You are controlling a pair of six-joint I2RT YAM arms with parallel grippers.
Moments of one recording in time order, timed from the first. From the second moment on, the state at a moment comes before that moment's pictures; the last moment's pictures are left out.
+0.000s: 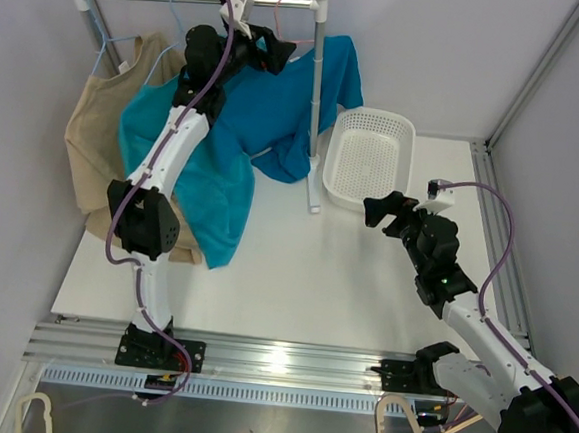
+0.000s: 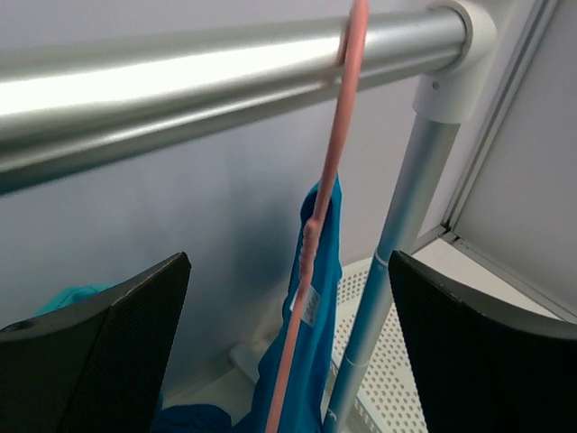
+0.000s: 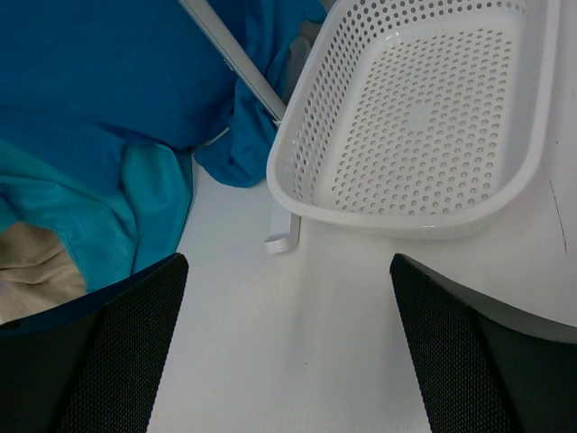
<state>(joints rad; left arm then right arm) -0.23 2.04 2.12 0.14 0.43 -0.16 0.40 0.93 0.55 0.25 0.11 0.49</state>
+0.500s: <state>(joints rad) -0.24 2.16 2.31 0.20 0.34 -0.20 0.40 0.93 0.55 0.24 0.12 0.49</state>
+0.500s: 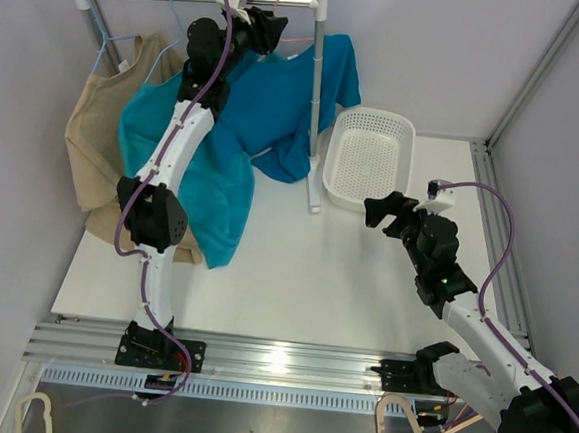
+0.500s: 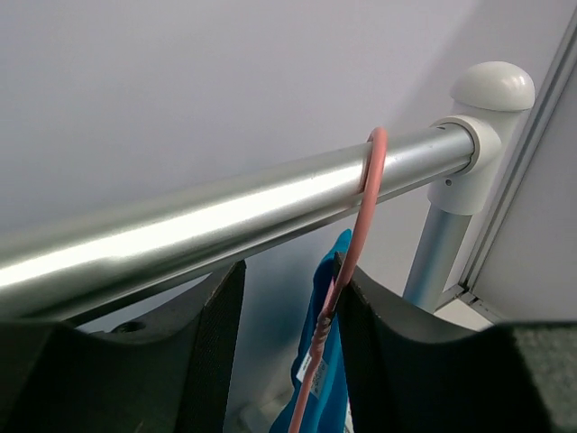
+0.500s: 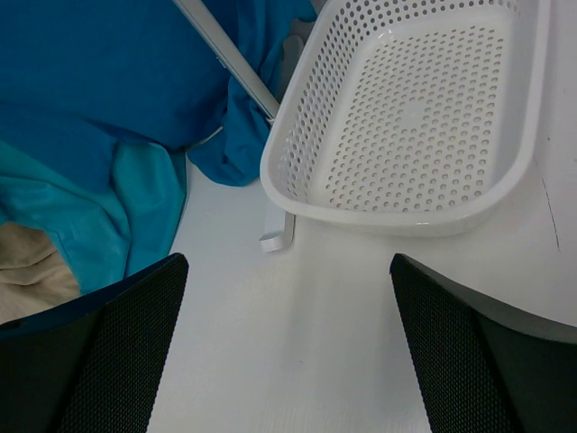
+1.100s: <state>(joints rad) -0.28 2.16 2.28 0.15 0.34 -0.16 0.39 0.93 0.55 0.24 0.12 0.49</state>
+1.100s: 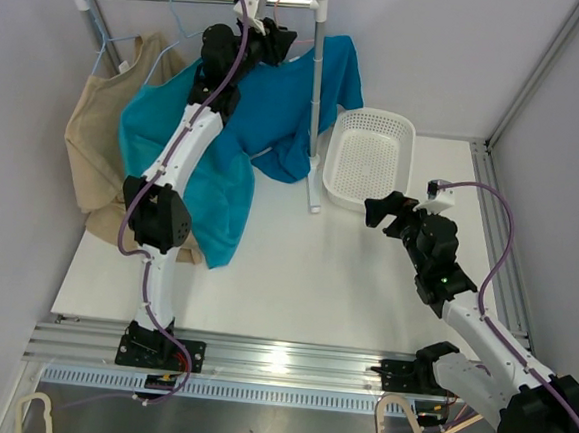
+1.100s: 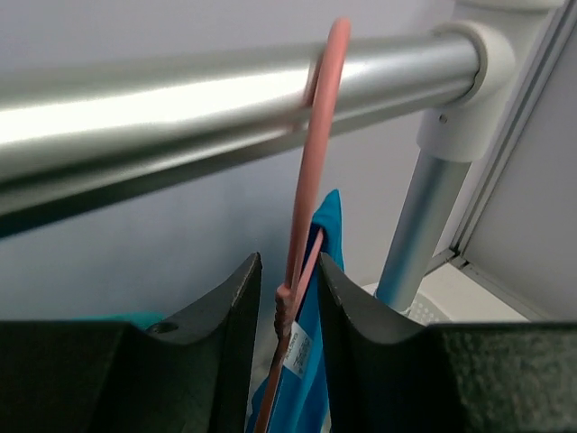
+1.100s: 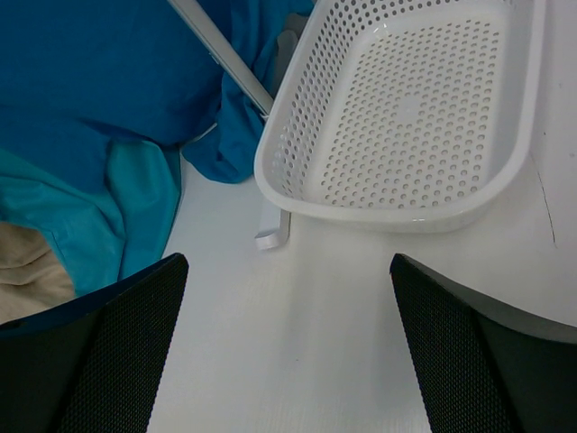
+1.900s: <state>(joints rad) -0.29 2.10 2.31 0.03 0.14 -0.18 0.39 0.96 0.55 0.22 0.11 0.49</state>
